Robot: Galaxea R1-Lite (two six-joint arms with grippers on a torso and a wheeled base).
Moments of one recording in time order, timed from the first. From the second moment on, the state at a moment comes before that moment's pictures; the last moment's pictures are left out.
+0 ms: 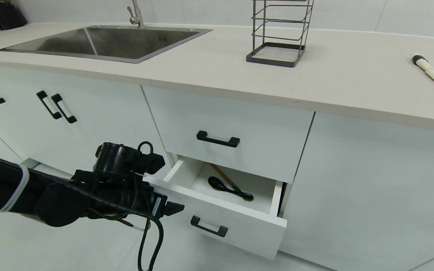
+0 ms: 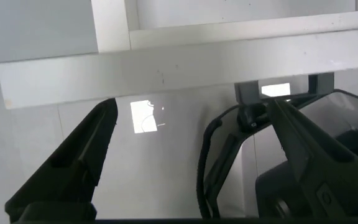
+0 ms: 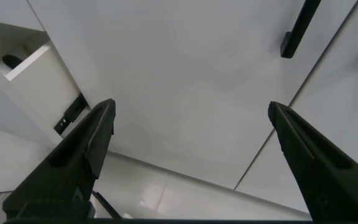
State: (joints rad) left arm -0.26 1.85 -0.81 -0.23 -0.17 0.11; right arm -0.12 0.10 0.00 -0.05 0.09 0.00
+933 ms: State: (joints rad) left arm -0.26 1.99 -0.88 -0.51 -0.17 0.11; right arm -0.12 0.10 0.00 -0.05 0.09 0.00
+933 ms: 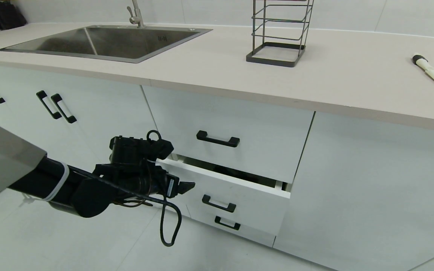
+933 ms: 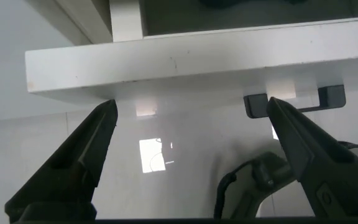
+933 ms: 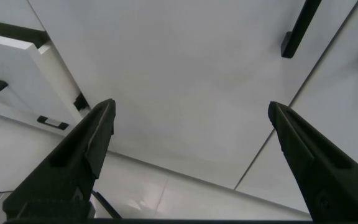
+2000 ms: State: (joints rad) left arm -0.27 2.06 -0.97 -0.55 -0.17 0.12; right arm -0.12 0.10 0.00 -0.05 0.11 0.00
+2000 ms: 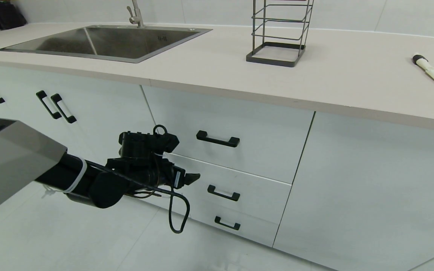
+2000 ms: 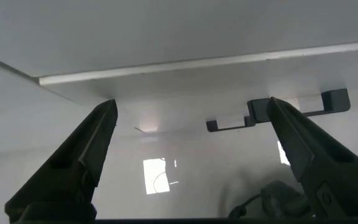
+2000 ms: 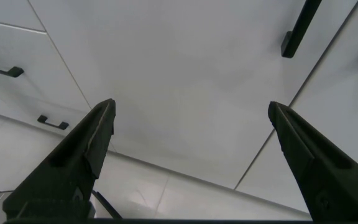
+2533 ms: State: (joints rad) left arm -0.27 1.65 -0.51 -0.80 -0.17 0.10; right arm -0.12 0.10 0.00 -0.05 0.14 0.06
